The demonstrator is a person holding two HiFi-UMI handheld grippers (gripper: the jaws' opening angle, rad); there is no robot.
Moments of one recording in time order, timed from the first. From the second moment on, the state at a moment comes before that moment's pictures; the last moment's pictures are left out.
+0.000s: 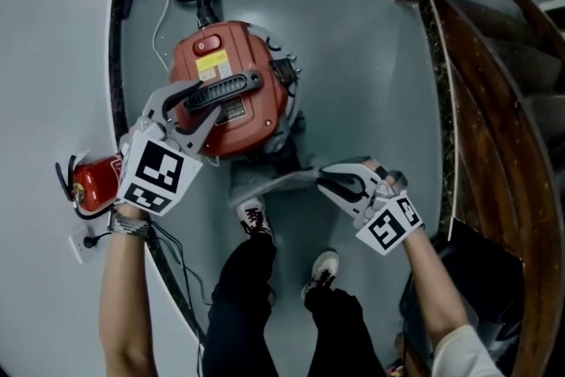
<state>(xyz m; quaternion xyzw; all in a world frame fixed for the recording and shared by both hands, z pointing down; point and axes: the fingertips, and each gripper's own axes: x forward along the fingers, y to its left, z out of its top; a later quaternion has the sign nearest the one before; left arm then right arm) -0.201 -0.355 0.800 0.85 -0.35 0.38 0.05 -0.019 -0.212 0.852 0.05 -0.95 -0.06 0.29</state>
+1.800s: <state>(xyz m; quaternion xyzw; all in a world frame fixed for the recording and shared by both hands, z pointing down) -0.136 -0.157 0.338 0.81 -0.57 0.15 0.04 0.054 -0.188 0.317 0.31 -0.95 -0.03 0.09</state>
